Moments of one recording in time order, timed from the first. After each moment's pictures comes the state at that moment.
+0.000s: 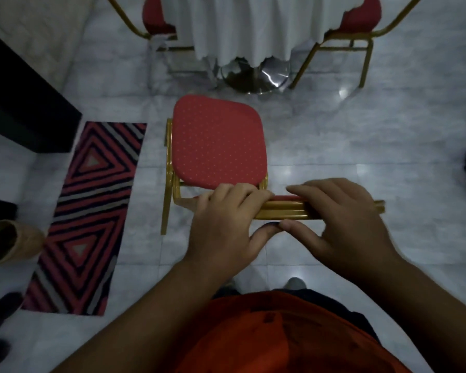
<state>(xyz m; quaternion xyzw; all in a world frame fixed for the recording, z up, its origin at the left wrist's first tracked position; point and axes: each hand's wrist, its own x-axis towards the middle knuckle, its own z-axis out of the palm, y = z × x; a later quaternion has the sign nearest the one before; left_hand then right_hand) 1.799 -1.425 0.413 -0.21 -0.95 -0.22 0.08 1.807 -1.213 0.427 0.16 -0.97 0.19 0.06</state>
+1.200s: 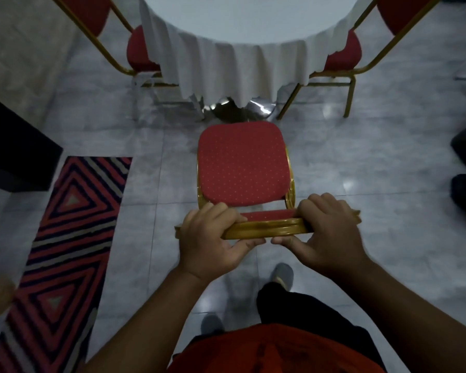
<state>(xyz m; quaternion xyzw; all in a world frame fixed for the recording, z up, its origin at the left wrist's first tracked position) 1.636 -1.424 0.358 -0.20 -0.91 -0.33 0.14 1.653 -1.187 0.384 0.13 -0.96 0.21 0.14</state>
